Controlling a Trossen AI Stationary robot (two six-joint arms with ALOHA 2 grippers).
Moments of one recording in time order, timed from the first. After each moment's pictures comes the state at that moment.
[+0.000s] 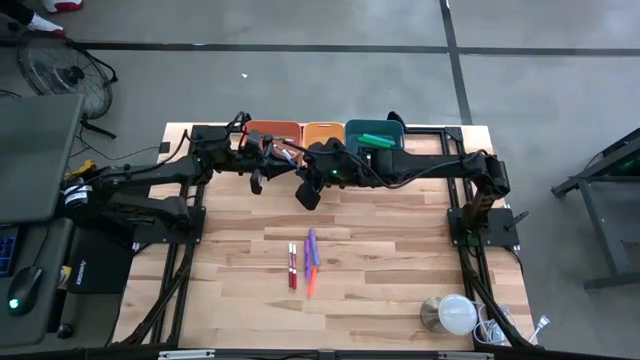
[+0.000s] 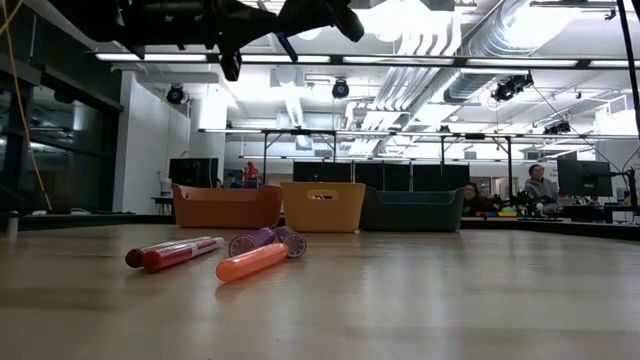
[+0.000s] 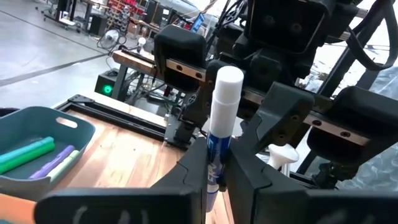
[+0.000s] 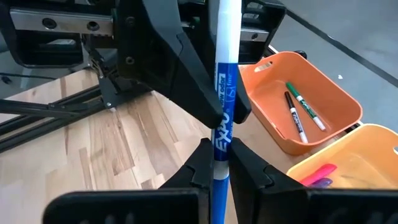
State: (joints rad) left arm 0.41 1.06 0.64 0.51 0.47 -0.41; right arm -0.03 1.82 1.78 -0.54 0.28 0.36
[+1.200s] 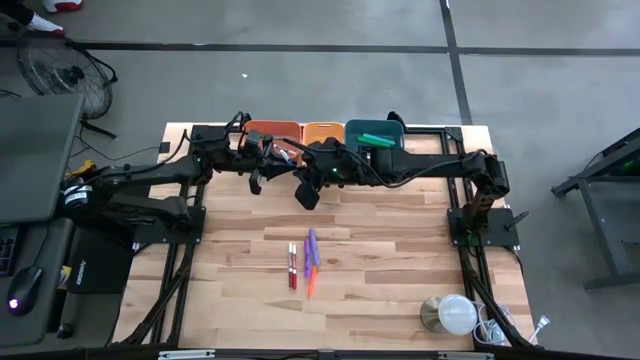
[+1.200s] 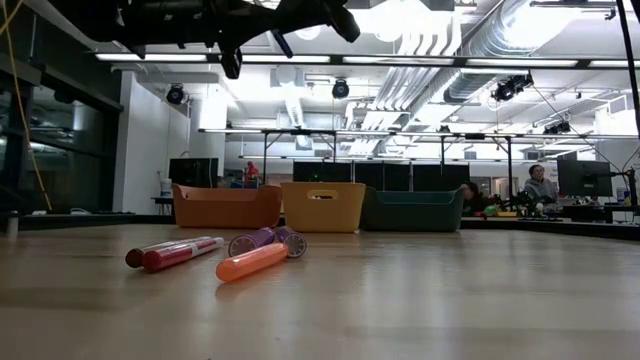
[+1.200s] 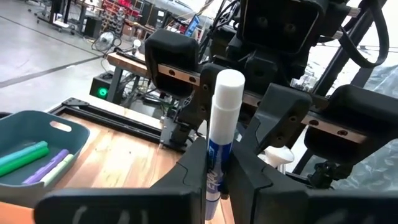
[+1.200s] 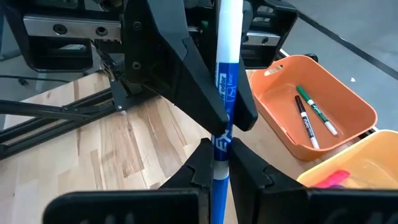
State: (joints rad) left arm 0.41 1.06 0.64 0.52 0.49 -0.42; right arm -0.03 1.82 1.78 -0.51 0.23 0.35
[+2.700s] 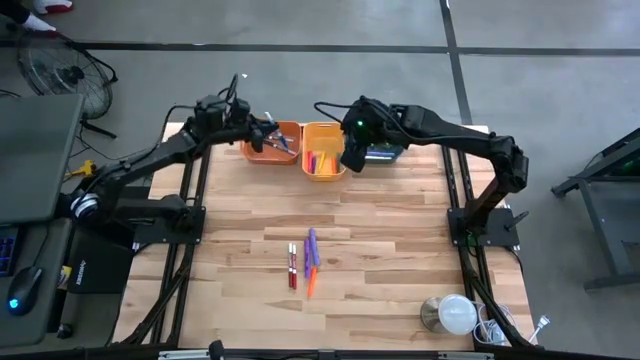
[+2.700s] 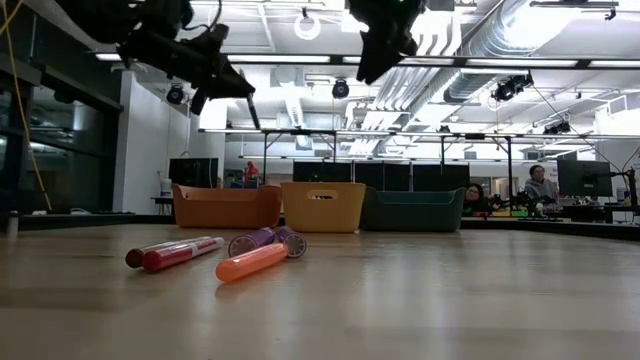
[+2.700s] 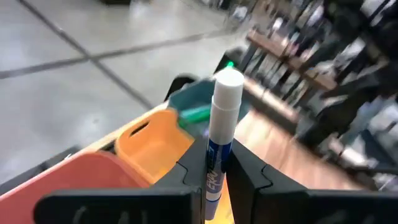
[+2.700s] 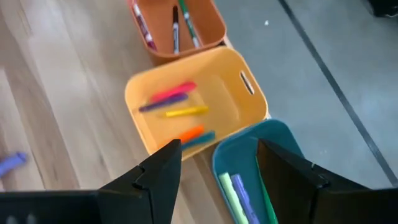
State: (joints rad) left arm 0.80 1.10 0.77 0.08 0.39 -0.30; right arm -0.32 1.66 1.72 -0.96 0.25 0.00
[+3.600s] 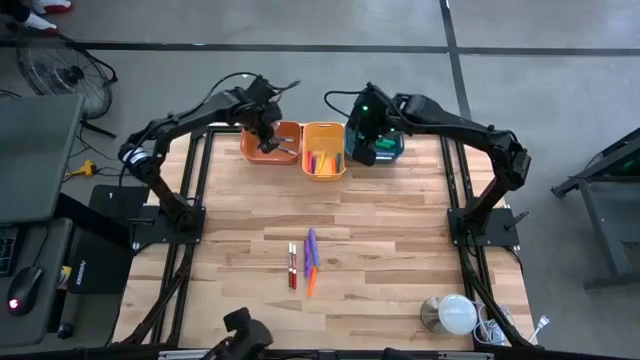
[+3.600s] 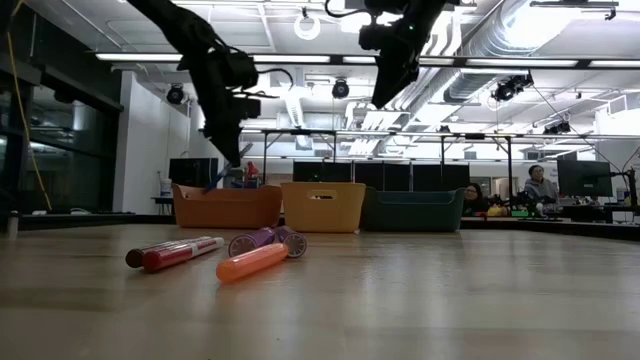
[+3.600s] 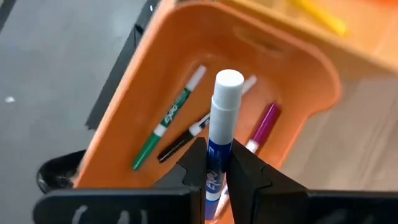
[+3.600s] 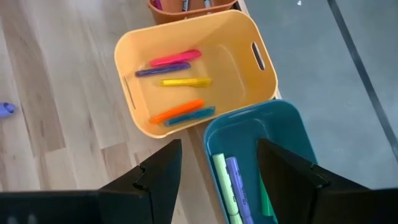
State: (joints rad) left arm 0.81 1.64 1.33 -0.79 0.05 0.36; right arm -0.47 1.66 1.65 -0.97 0.06 -0.19
